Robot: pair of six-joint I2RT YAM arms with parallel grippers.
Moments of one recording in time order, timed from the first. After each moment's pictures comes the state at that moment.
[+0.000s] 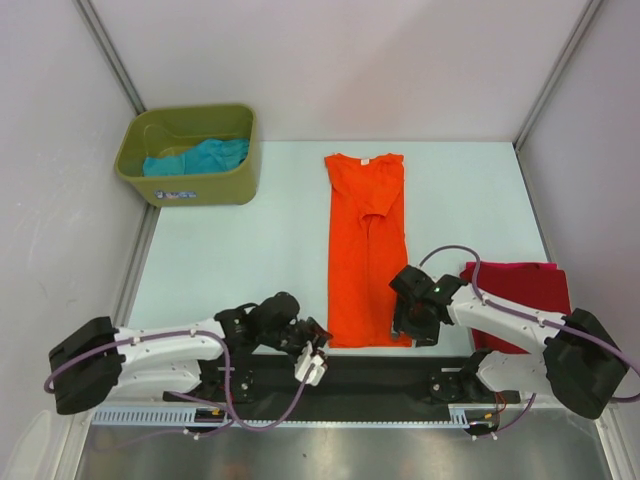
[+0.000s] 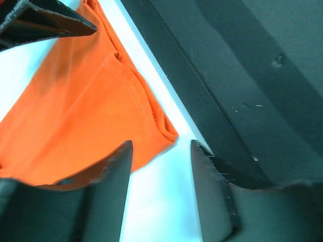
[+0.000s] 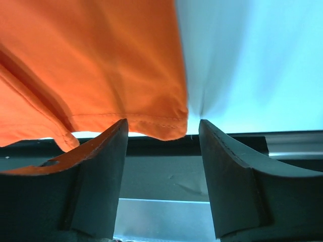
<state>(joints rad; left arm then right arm) -1.09 1.08 0.37 -0.03 0.50 1.08 0.78 1.19 0.60 -0.79 0.03 1.01</state>
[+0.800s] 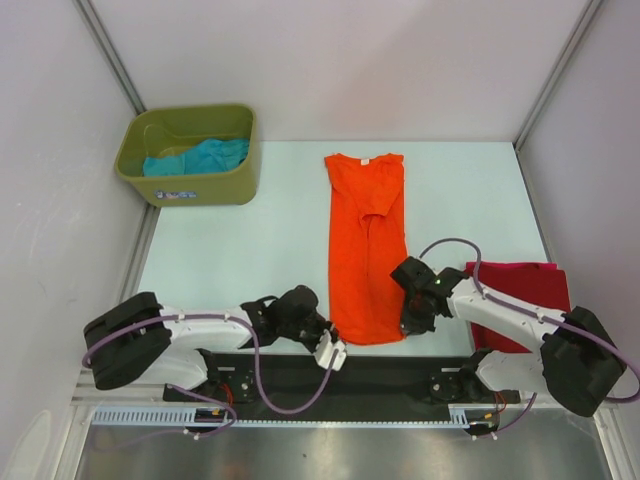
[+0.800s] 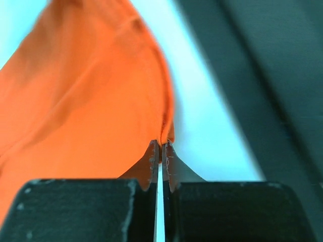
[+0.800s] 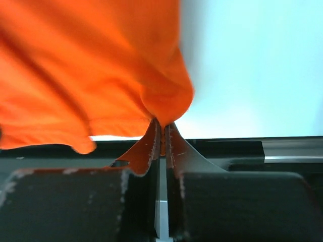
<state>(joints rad) -1.08 1.33 0.43 0.13 0.39 1.05 0.74 1.22 0.63 -0.77 0.04 0.95</state>
